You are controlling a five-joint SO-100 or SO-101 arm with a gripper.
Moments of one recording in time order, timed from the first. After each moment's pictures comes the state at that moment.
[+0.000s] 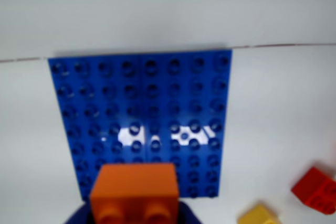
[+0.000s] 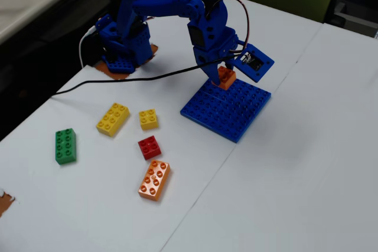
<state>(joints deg) 0.1 61.5 37.4 100.1 -88.6</state>
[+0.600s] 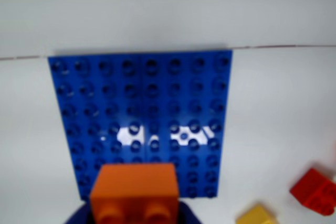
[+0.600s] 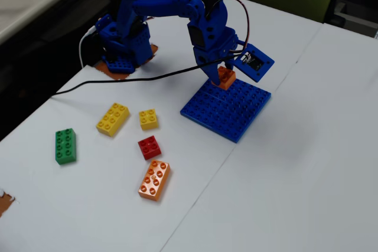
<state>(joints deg) 0.1 61.5 37.4 100.2 -89.3</state>
